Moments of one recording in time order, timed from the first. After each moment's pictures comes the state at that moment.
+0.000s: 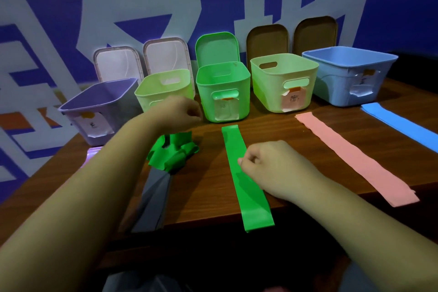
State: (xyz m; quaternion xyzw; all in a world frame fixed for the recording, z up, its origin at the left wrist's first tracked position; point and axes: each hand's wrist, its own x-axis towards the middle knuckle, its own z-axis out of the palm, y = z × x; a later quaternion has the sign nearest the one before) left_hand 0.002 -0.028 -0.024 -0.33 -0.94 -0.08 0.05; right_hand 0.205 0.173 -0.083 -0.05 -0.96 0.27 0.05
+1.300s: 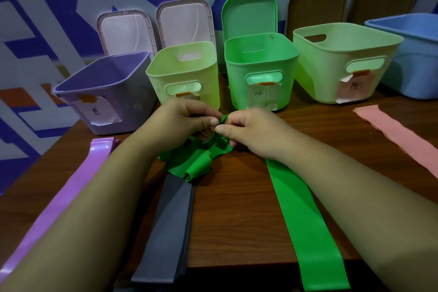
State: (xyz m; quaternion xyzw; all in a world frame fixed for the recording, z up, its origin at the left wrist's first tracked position) left_hand -0.026 -0.080 -0.079 -0.33 -0.84 -0.44 -0.05; right_hand 0.037 0.138 -0.107 0.10 -0.91 0.41 0.04
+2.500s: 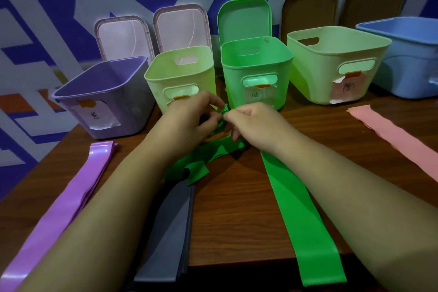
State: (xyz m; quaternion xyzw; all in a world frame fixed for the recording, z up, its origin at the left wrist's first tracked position) left_hand 0.002 -0.062 -0.072 -0.36 -0.88 -0.29 0.13; right_hand 0.044 0.133 -0.093 0.01 -0.88 0.46 0.08
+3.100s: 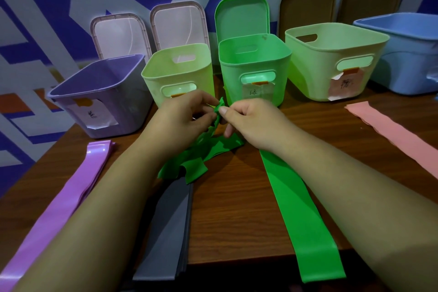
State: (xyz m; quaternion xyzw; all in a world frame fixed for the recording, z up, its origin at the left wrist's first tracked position) left_hand -0.001 -0.066 -0.074 -0.33 -0.87 -0.36 0.10; right_hand 0.046 0.135 -0.094 0.05 -0.90 0.42 0.10
